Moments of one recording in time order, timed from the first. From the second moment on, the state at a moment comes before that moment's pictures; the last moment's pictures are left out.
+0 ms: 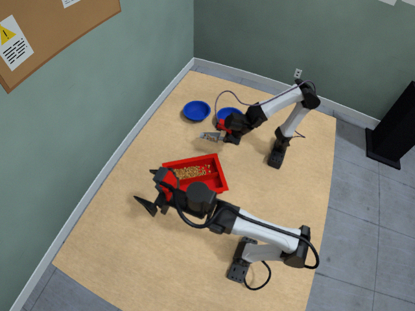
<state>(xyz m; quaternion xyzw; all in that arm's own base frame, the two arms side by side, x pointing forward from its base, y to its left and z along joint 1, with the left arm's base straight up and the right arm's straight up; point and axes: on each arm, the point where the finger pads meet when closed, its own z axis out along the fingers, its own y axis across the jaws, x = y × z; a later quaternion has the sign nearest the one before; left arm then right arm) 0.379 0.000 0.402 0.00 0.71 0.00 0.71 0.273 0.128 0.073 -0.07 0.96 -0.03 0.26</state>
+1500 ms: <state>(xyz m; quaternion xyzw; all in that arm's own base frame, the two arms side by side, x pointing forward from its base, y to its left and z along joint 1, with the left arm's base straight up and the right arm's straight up) 0.379 0.000 0.402 0.00 0.71 0.00 0.71 0.232 -0.019 0.057 0.23 0.92 -0.18 0.27</state>
